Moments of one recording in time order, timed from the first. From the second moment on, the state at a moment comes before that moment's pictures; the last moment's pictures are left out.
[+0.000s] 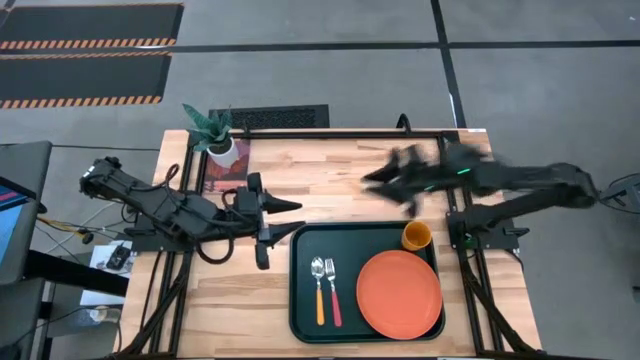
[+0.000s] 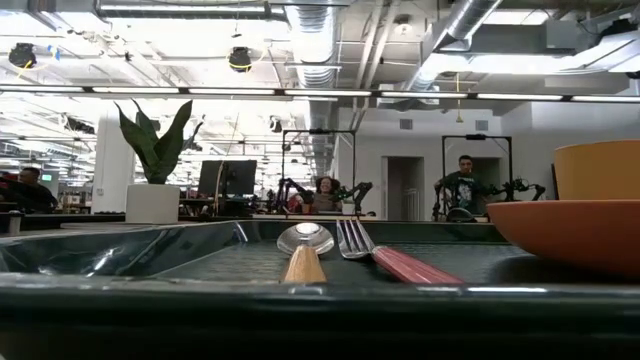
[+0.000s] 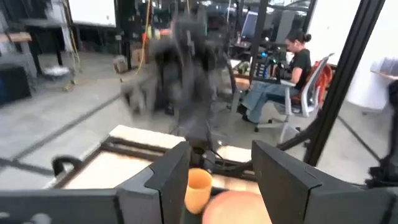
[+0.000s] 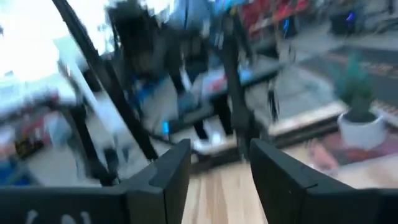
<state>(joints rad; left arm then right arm) -0.45 1.28 1.37 -0.16 -0.63 -0.16 -0.03 1.02 0.94 0.11 -0.11 0.39</state>
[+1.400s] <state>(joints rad) -0.51 0.21 0.02 0.65 -0.58 -0.35 -0.14 0.01 0.01 0.30 -0.08 0.63</state>
